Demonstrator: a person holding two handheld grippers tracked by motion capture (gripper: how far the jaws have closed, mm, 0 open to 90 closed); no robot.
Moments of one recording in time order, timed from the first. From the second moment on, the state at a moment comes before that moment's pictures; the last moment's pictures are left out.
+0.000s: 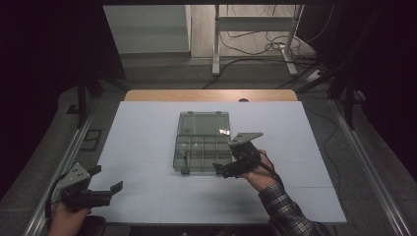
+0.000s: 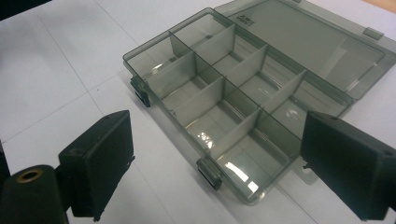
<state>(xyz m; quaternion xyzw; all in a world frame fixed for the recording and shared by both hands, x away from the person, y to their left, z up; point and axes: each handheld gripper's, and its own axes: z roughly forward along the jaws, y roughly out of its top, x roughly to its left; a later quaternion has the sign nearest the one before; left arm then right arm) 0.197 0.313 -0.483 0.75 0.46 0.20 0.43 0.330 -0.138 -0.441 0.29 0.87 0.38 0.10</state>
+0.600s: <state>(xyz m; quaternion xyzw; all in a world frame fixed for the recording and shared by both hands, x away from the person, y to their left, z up) 0.197 0.313 -0.483 0.75 0.46 0.20 0.43 0.323 -0.167 -0.442 0.31 0.86 0.38 0.12</state>
